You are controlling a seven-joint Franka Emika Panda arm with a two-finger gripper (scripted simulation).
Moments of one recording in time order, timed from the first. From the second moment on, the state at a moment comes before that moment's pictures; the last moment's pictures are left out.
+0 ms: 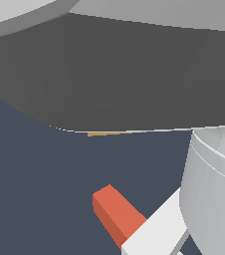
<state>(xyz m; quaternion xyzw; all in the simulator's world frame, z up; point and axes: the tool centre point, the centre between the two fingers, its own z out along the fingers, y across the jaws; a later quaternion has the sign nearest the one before) 0.081 -0.258 0.019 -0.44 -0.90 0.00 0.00</state>
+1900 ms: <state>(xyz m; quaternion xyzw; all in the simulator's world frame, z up) 0.049 -0.191 0.036 -0.49 -0.87 0.00 0.00</state>
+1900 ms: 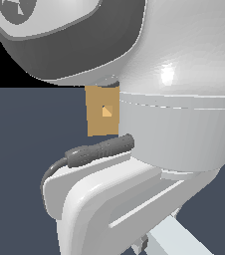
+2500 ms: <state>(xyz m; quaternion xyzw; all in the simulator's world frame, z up) 0.021 -0.091 0.065 -0.56 -0.83 0.00 0.00</state>
